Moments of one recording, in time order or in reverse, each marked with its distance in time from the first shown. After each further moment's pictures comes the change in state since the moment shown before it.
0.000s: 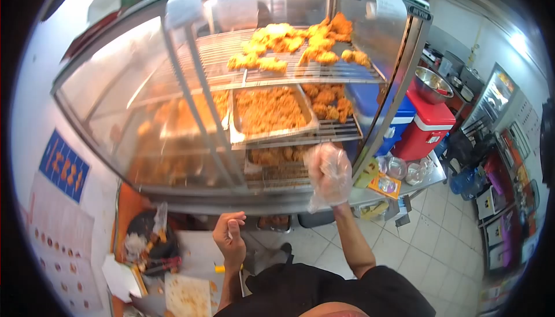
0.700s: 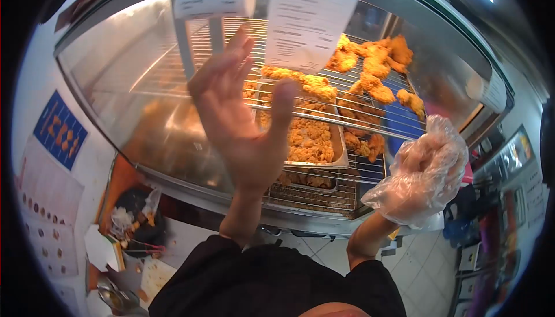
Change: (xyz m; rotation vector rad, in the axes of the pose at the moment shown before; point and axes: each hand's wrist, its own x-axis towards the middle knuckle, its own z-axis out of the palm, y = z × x) left_hand 0.295 0.095 0.115 -0.367 0.280 0.669; right_hand 0.183 -0.047 -0.010 -0.114 0.555 -0.152
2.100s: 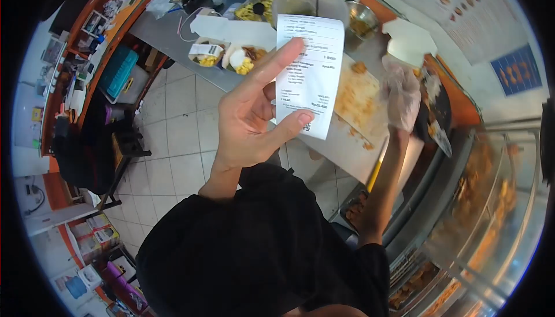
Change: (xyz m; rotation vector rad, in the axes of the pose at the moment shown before) left_hand -0.252 0.569 -0.247 1.203 0.802 -0.107; right_hand -0.492 -0.395 0.003 1.354 -2.180 0.307
